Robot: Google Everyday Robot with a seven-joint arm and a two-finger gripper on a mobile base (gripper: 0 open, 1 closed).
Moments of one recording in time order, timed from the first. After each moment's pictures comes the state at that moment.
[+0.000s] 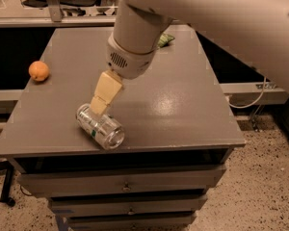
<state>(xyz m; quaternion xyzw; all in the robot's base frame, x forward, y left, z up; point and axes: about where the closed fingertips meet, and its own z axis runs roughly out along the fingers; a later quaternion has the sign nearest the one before) 0.494 0.054 0.901 -0.49 0.85 0.10 0.13</state>
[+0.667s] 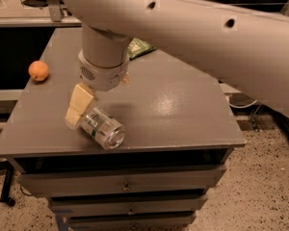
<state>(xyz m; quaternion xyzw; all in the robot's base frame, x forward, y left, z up) 0.489 0.098 0.871 -0.45 0.88 0.07 0.10</state>
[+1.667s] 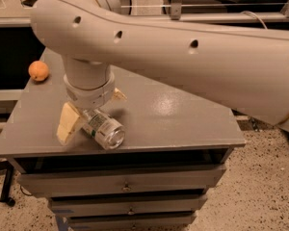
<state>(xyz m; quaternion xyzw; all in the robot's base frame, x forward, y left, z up) 0.468 0.117 0.838 -0.40 0.91 0.03 0.08</state>
